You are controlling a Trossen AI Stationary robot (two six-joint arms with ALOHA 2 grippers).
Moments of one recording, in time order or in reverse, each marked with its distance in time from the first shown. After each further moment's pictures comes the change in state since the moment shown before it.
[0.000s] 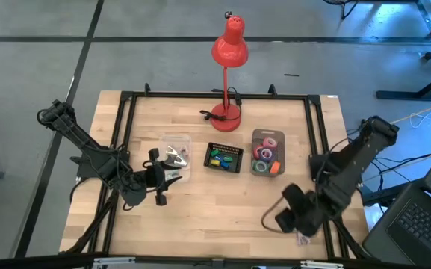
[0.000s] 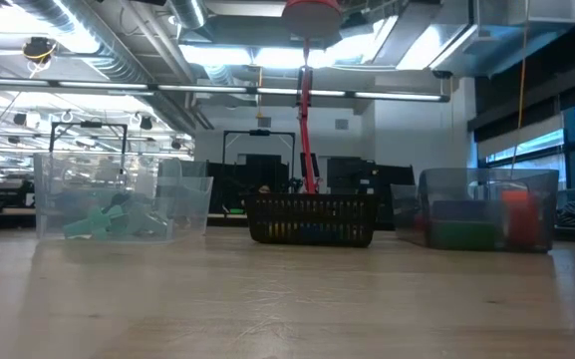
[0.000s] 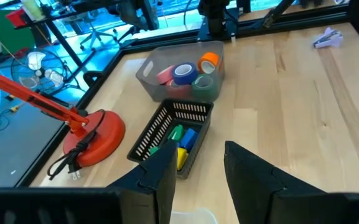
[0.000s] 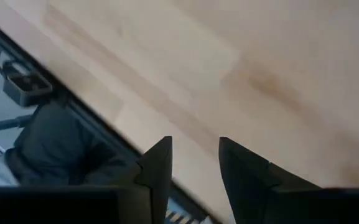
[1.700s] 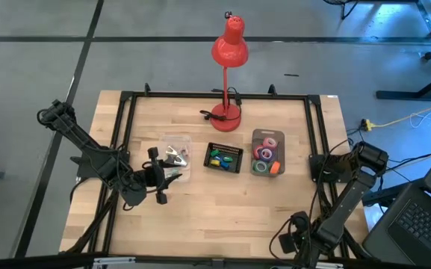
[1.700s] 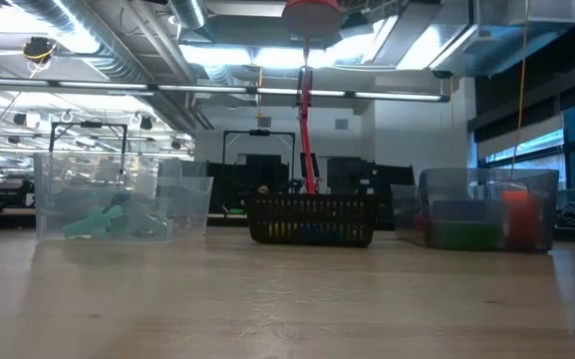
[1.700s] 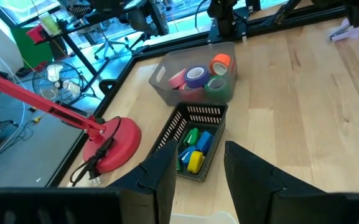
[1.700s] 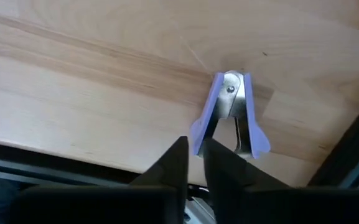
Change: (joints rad) left arm 0.000 0.000 0.000 -0.002 -0.050 0.070; right arm 0.208 0.366 -0.001 0.126 -0.257 0.572
